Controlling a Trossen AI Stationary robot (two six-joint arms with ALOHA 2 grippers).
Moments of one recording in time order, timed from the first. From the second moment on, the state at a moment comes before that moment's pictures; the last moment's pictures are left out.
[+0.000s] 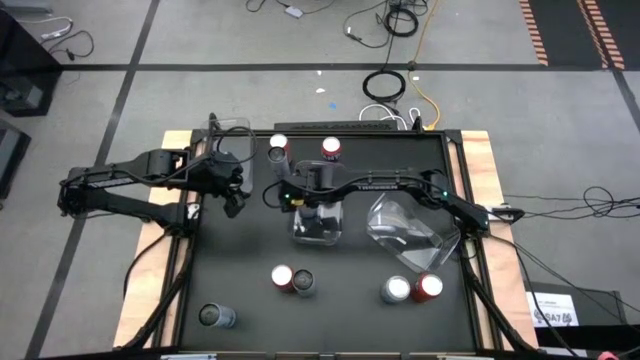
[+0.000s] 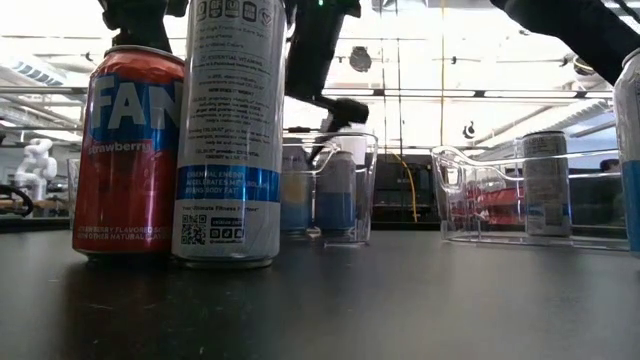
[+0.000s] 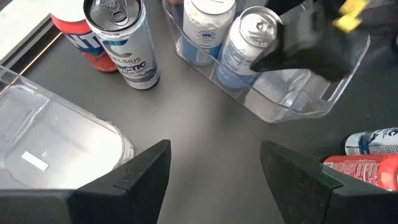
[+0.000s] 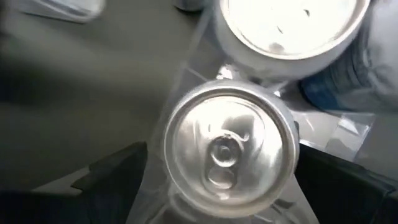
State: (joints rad) left arm 0.12 0.97 1.09 -1.09 -0.13 -0.41; right arm -0.05 2.30 2.20 -1.11 0.20 1.20
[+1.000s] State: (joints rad) left arm 0.12 0.97 1.09 -1.08 -0.13 -0.41; right arm 0.34 2.03 2.30 -1.57 0.26 1.14
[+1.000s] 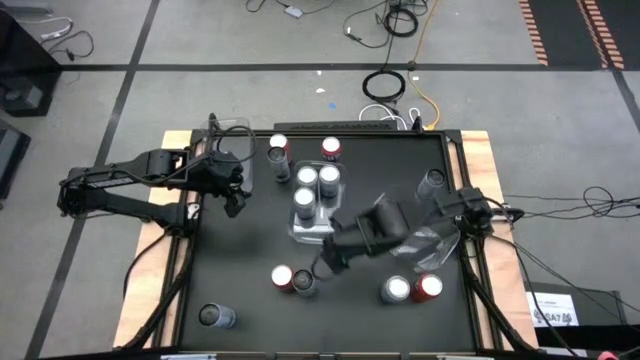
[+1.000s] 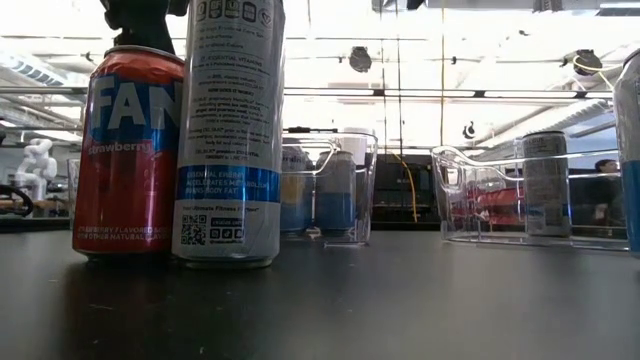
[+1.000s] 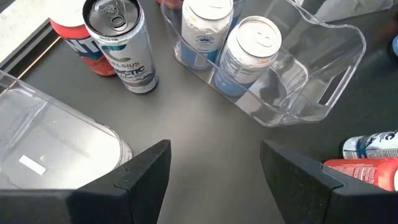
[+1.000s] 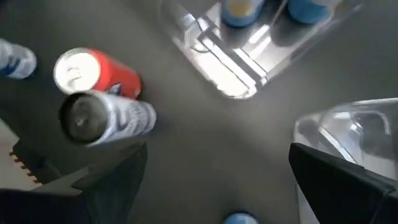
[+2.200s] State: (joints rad) left arm 0.12 0.97 1.09 -1.08 -0.13 -0.41; right arm 0.61 2.03 2.25 -1.57 0.34 1.42
